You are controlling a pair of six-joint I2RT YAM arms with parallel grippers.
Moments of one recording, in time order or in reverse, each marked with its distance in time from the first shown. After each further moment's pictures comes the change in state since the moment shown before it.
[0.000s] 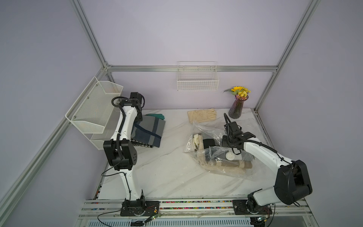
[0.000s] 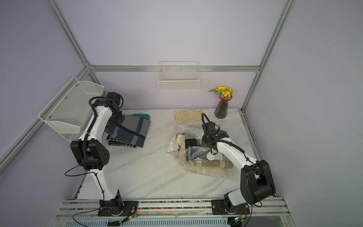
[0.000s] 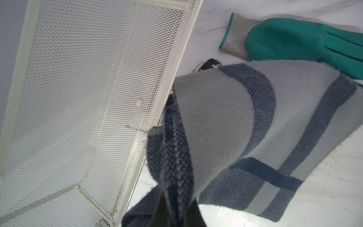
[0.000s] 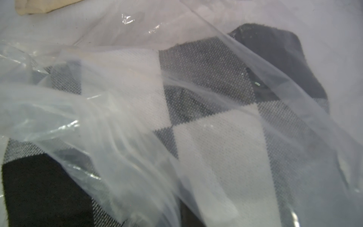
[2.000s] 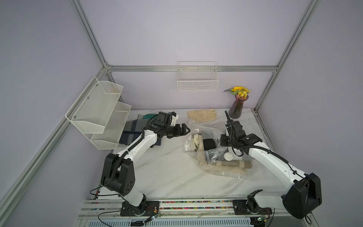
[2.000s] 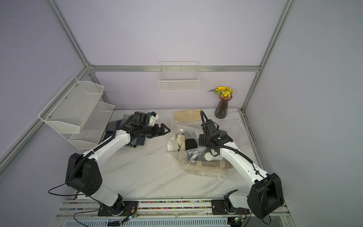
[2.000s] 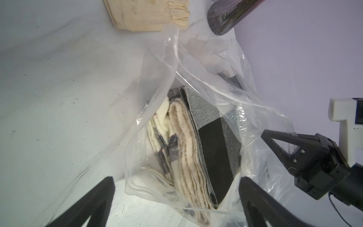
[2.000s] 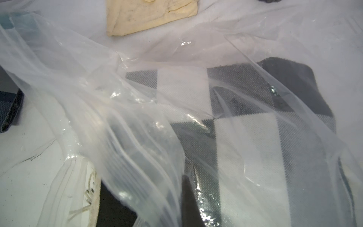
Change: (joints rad) left arm -0.423 -0.385 -0.772 0.795 1.009 -0.326; right arm 0.113 -0.149 0.050 -0.044 -0.054 -0.042
